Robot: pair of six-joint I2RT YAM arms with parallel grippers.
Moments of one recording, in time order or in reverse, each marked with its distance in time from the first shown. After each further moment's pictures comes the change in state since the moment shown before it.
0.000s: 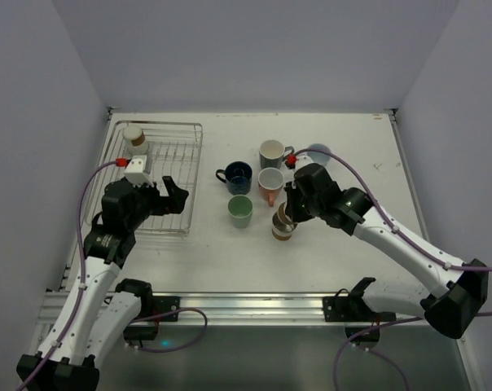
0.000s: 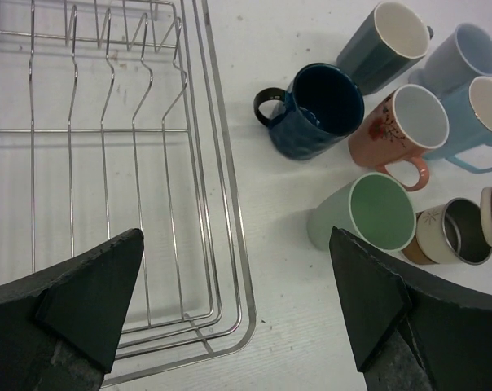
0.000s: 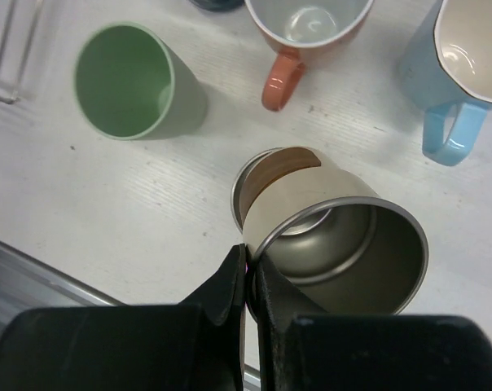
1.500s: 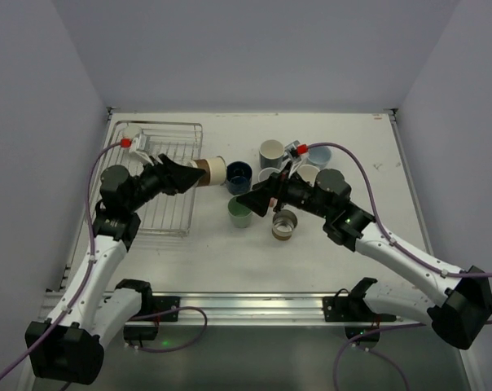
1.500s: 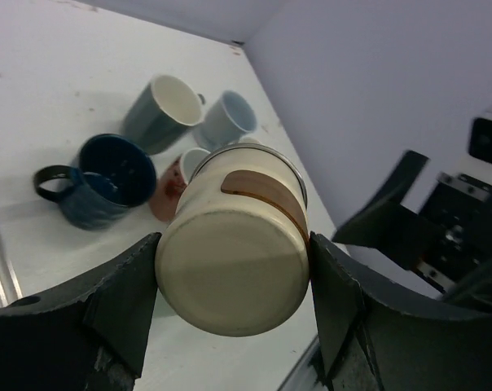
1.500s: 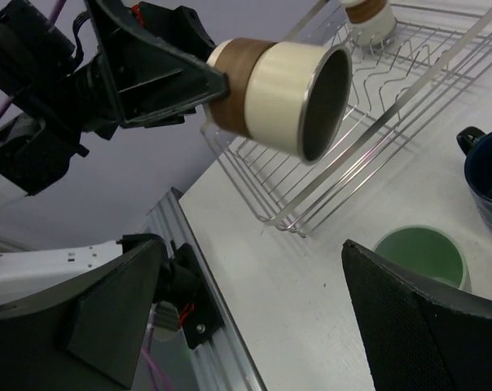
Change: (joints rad) left arm 0.061 0.226 0.034 0.448 0.412 -0.404; right arm 0.029 -0.067 -0.241 0.898 -0.407 0.214
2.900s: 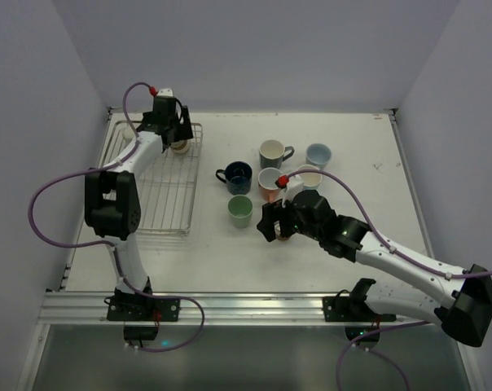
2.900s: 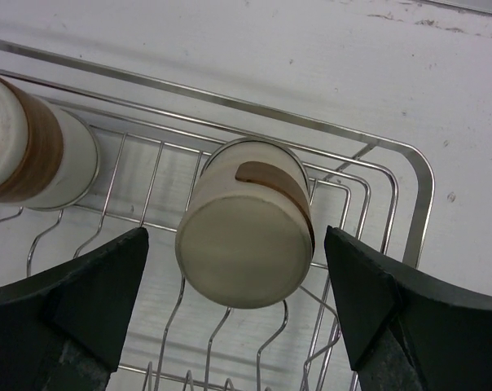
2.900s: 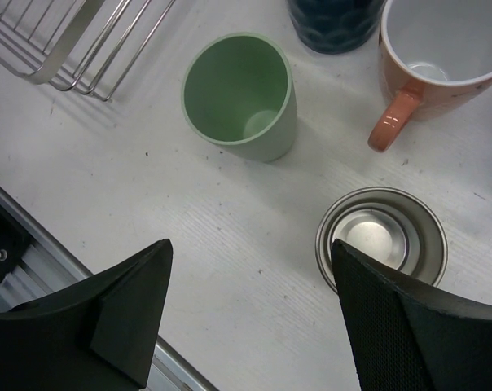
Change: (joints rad) left arm -0.021 1.030 0.837 -0.389 -0.832 0.449; right arm 0.125 -0.027 -0.045 -0.485 0.417 -0.233
